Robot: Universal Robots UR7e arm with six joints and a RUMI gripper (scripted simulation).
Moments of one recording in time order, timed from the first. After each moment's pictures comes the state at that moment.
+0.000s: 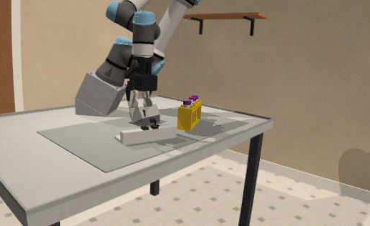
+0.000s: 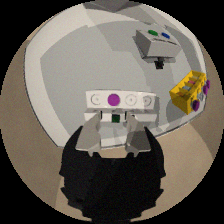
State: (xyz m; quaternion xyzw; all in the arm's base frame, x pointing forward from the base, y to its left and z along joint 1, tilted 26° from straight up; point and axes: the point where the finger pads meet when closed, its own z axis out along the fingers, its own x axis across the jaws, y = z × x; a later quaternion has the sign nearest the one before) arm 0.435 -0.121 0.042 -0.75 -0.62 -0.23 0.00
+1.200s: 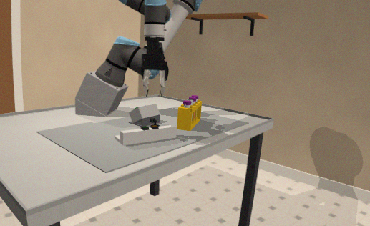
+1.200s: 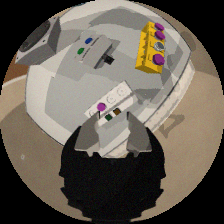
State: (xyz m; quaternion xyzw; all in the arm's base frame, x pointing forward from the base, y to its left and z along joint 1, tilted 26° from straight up) arm 0.409 -0.075 0.126 -0.91 -0.33 -0.22 0.09
